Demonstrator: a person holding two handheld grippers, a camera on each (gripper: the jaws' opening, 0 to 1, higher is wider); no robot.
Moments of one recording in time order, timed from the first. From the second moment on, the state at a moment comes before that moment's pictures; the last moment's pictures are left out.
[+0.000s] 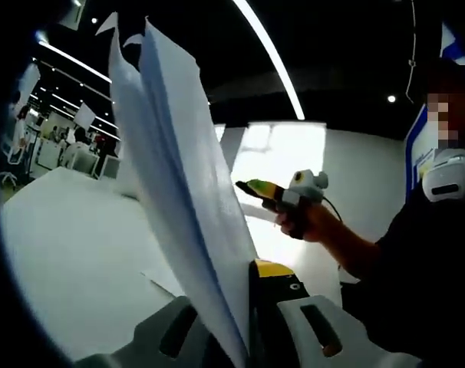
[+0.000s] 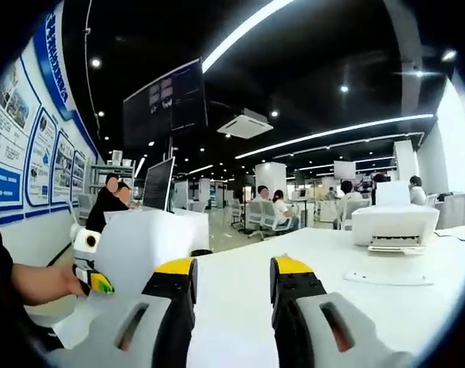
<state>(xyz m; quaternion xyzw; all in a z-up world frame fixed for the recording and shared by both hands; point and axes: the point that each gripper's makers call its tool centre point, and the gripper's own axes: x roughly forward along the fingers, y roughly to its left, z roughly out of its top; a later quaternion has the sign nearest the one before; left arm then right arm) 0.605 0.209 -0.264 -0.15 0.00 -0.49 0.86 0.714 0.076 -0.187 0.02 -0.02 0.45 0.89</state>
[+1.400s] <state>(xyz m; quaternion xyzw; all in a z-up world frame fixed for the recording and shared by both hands) 0.613 0.218 -0.264 -0.16 0.00 -0.49 0.86 0.745 -0.003 -0.316 -0.18 0.19 0.59 0.76</state>
